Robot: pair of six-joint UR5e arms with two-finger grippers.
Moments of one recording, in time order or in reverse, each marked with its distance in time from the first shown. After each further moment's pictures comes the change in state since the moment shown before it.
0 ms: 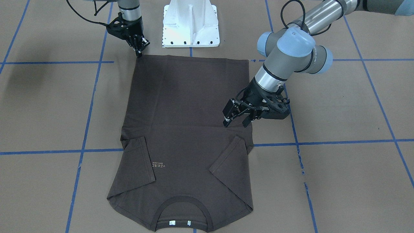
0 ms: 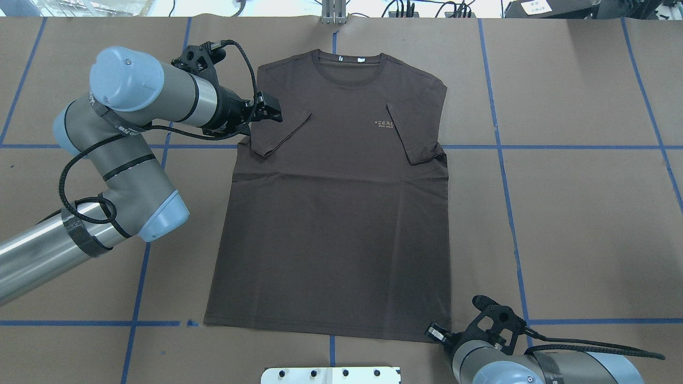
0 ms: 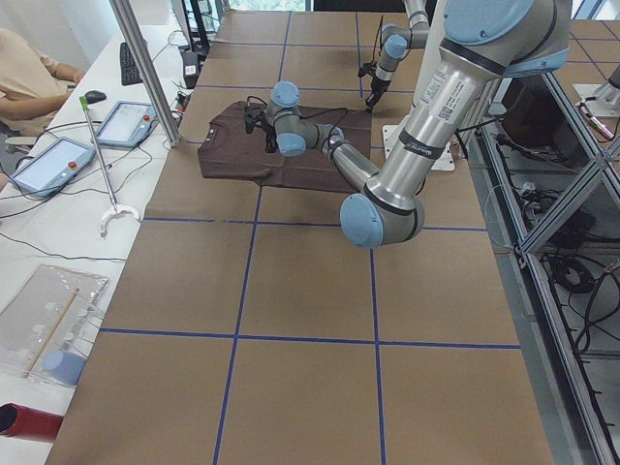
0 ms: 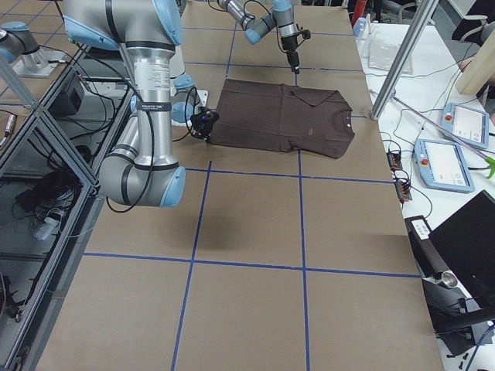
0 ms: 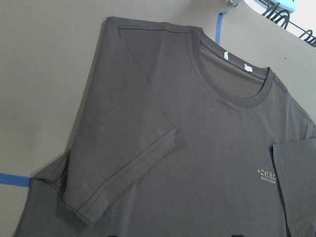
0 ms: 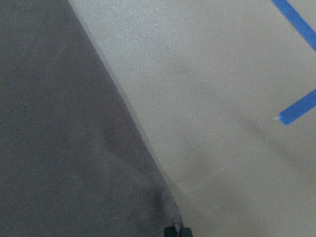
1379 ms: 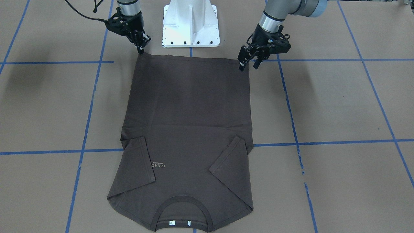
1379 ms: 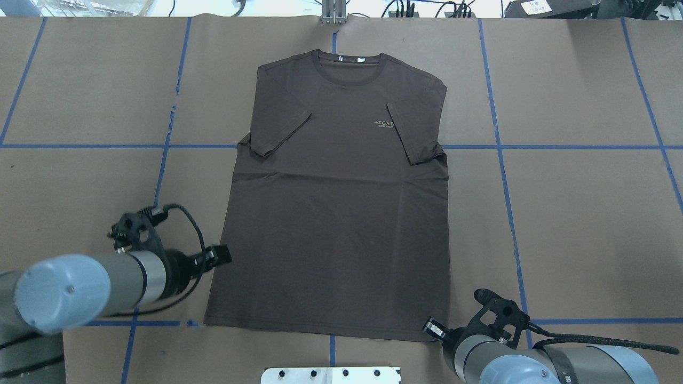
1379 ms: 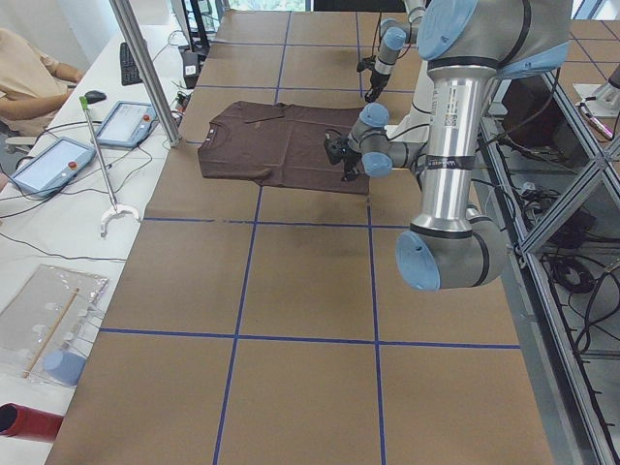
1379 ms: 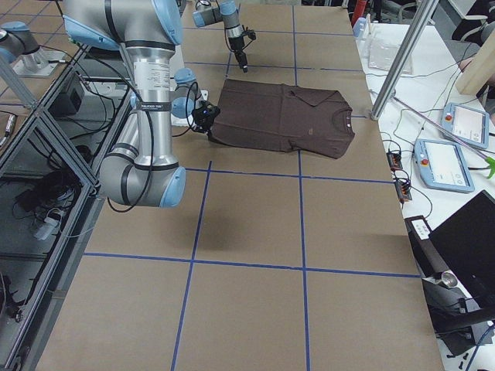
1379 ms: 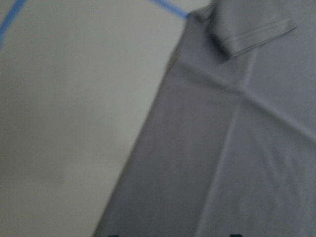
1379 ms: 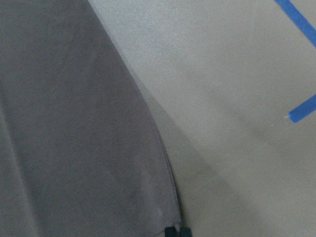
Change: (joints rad) left arm 0.477 0.493 -0.536 0.241 0.397 -0.353; right arm 0.018 -0.001 0.053 0.000 0.017 -0.007
